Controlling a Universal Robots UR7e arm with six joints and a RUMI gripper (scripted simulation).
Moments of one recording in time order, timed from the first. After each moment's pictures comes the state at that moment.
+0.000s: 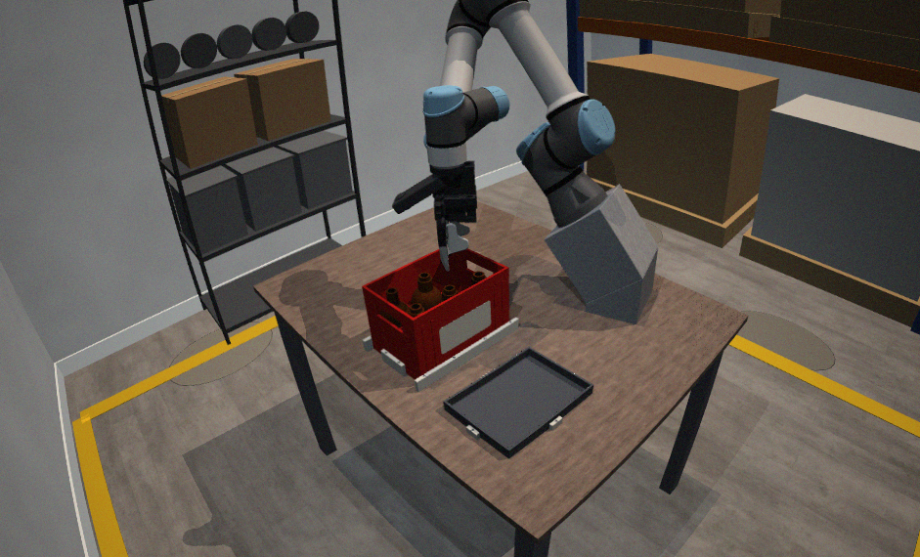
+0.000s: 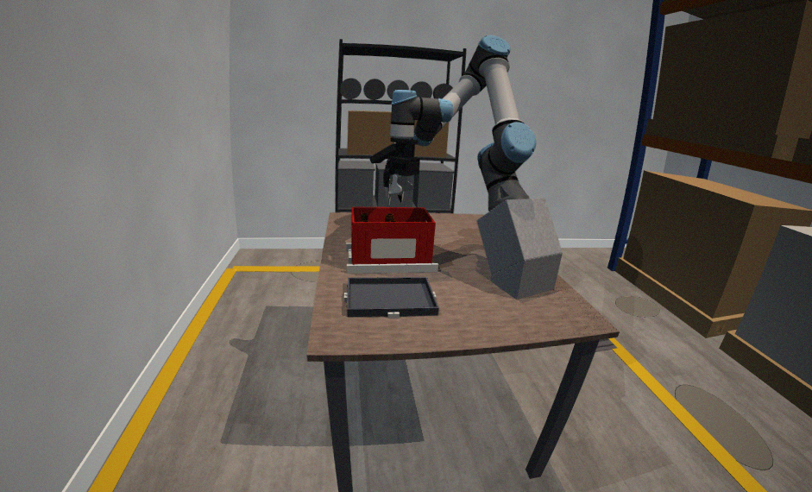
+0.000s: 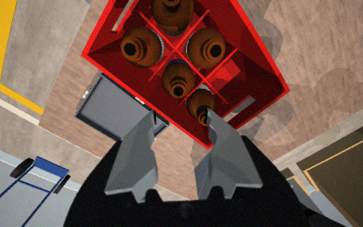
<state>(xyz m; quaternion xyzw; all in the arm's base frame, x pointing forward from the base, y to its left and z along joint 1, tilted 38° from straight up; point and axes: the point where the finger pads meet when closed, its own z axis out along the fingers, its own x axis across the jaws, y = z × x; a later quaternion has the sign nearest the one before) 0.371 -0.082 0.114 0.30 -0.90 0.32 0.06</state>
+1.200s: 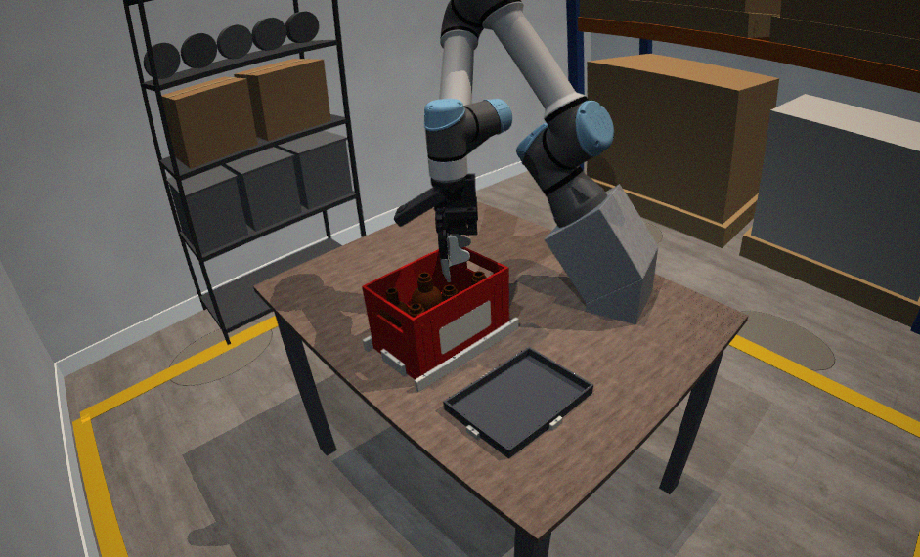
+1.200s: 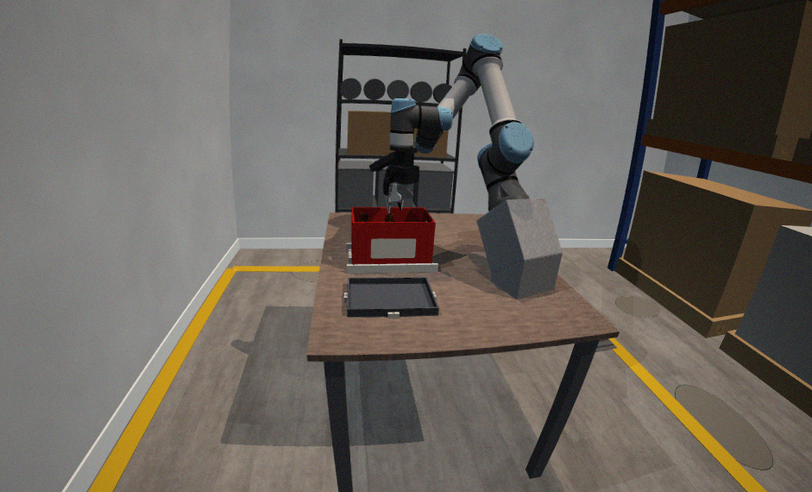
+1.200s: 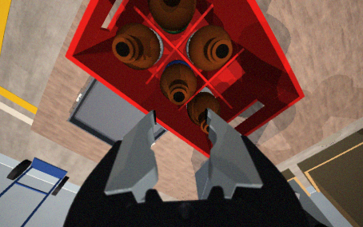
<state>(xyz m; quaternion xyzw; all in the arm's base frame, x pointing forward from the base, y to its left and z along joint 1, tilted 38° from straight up) 0.373 -0.098 0.092 0.30 -0.90 0.32 0.06</state>
